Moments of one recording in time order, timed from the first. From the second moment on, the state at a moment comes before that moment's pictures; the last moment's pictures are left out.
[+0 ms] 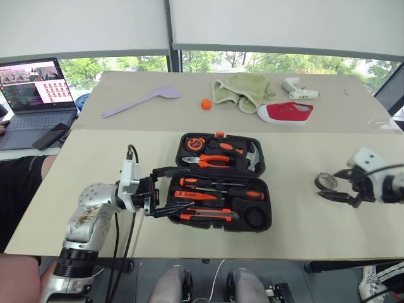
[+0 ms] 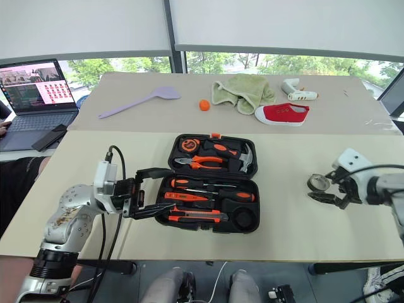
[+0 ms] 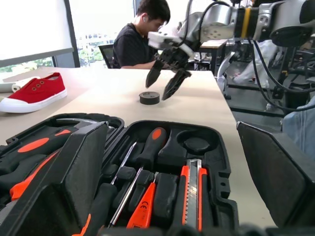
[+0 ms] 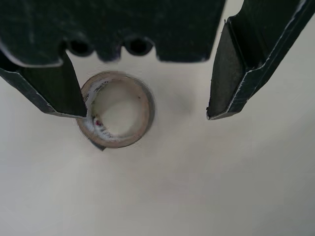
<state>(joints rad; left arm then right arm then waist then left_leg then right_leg) -0.24 0.50 0.01 -0.10 -0.56 0.10 -1.30 -0.44 -1.06 0.05 0.46 0.12 0.34 1.10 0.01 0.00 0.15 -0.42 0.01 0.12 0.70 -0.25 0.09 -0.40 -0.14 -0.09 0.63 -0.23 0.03</state>
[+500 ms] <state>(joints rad) -0.16 0.50 0.00 -0.14 -0.55 0.03 -1.30 -0.67 -1.01 0.15 0.77 -0.01 0.14 1.32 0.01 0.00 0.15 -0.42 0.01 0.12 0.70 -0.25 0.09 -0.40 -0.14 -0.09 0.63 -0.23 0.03</state>
